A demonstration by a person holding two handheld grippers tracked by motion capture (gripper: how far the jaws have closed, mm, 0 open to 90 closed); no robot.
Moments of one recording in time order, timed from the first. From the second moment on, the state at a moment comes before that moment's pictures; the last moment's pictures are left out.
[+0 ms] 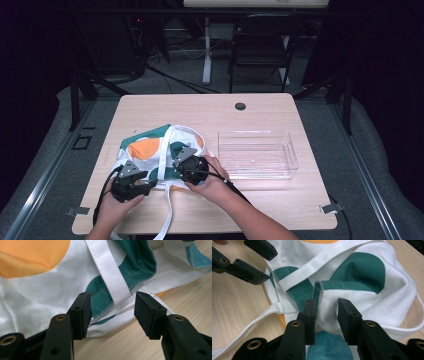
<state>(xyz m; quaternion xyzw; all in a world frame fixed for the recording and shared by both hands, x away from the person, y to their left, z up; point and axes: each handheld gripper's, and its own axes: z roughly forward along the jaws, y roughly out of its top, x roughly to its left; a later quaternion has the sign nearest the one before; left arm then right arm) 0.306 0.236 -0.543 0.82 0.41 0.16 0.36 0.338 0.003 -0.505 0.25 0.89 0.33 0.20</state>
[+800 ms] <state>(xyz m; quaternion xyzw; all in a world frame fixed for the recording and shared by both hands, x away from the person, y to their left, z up) 0.305 0.228 -0.544 0.84 0.39 0.17 0.34 0.335 -0.017 -0.488 0.27 0.88 0.35 0.19</state>
